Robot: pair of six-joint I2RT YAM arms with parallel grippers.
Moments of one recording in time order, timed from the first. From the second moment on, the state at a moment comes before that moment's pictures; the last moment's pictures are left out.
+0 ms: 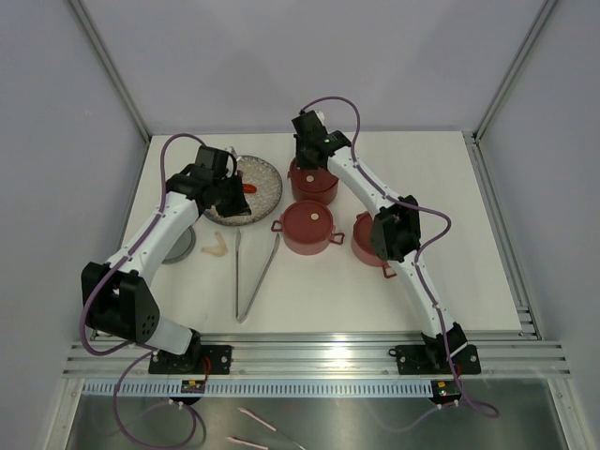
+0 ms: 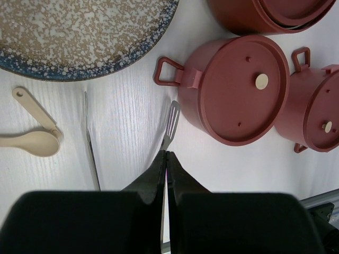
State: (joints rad) left arm -0.29 1.47 1.28 -0.74 0.15 -0.48; right arm 0.58 2.56 2.58 -0.81 0.18 0.43
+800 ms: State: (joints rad) left arm -0.29 1.47 1.27 -0.74 0.15 -0.48; right arm 0.57 2.41 2.36 -0.82 0.23 0.45
